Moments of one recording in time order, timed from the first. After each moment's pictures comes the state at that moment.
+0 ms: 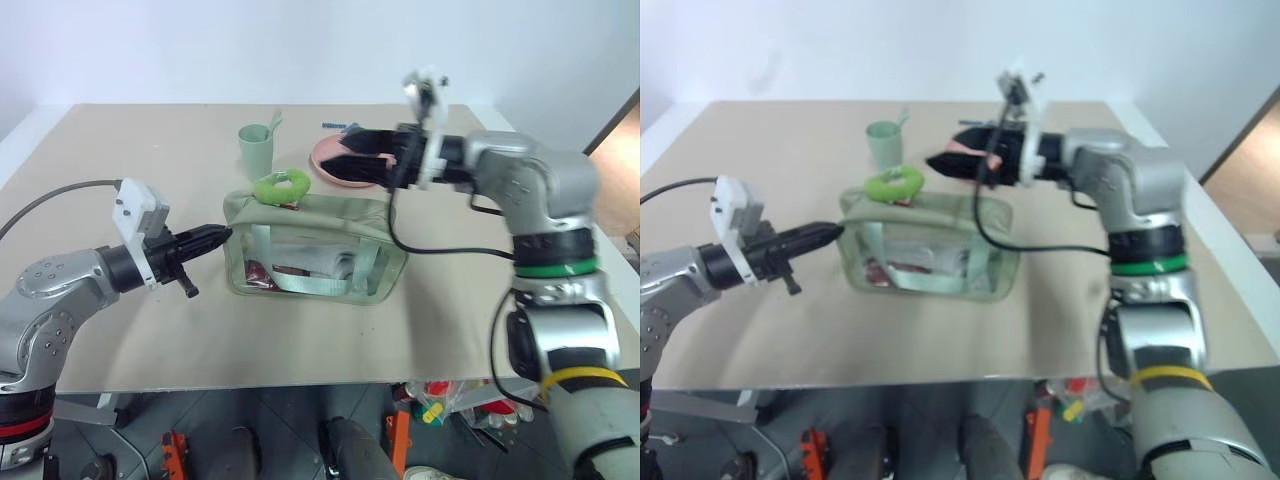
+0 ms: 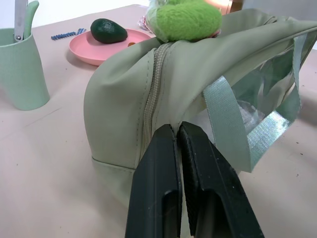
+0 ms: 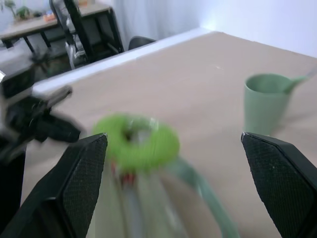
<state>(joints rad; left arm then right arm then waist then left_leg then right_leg) -0.32 0.74 0.25 -0.38 -0.73 0.72 -0.74 -1.21 -0.44 0.06 0.33 0.51 0.87 0.88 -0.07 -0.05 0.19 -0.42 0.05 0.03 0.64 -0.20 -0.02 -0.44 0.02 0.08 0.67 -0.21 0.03</state>
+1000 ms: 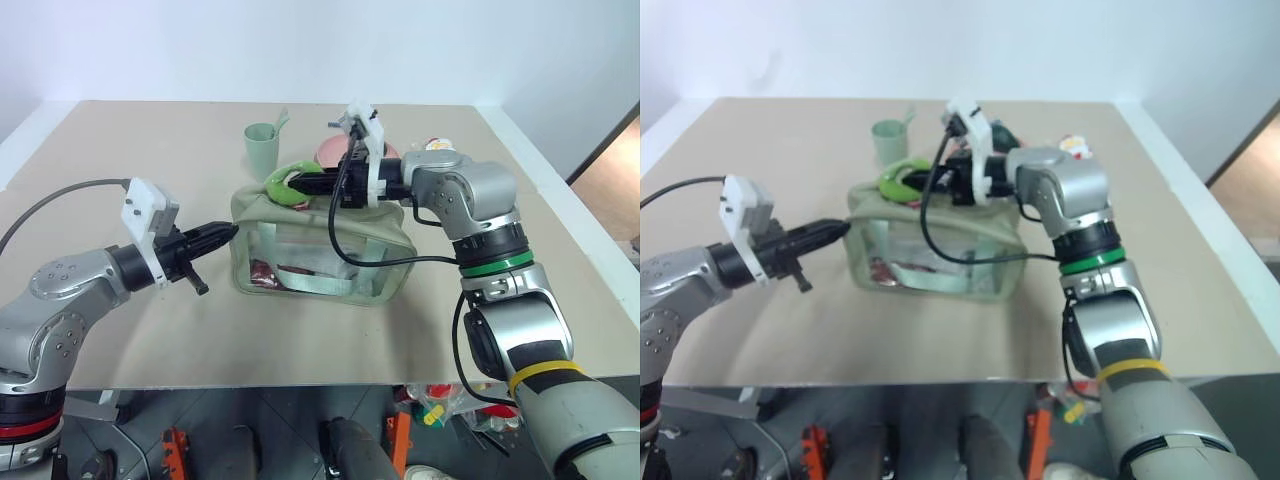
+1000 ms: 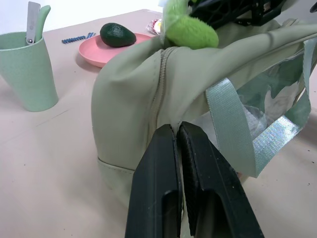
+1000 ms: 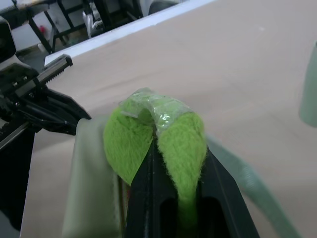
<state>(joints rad) -0.32 0.72 0.22 -0.40 -0.72 0.71 -0.68 -1.17 -0.37 0.13 0.38 0.43 0.82 0.98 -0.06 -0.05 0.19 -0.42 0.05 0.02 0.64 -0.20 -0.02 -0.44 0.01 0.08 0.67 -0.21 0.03</state>
